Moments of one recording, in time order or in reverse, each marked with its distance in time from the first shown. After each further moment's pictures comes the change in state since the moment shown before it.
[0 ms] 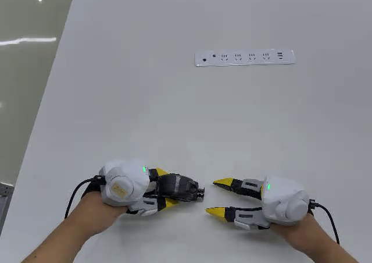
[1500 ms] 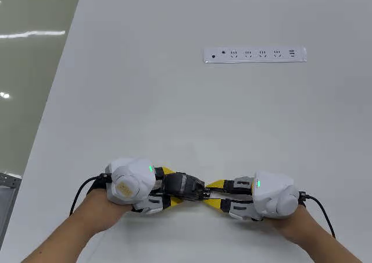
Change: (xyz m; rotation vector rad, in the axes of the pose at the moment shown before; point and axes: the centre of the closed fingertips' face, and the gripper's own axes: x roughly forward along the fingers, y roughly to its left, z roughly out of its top) left arm 0.002 0.000 -0.001 0.016 0.004 0.000; right arm 0.025 0.002 -0.002 -0.101 0.042 0.084
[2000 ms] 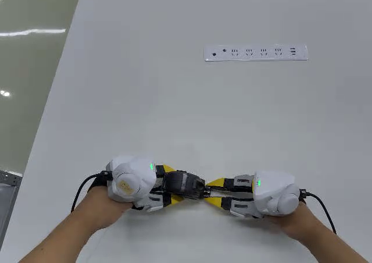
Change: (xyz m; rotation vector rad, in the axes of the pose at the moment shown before) left arm 0.000 0.000 0.000 0.012 0.003 -0.005; right arm 0.001 0.001 0.000 -0.035 -0.002 0.016
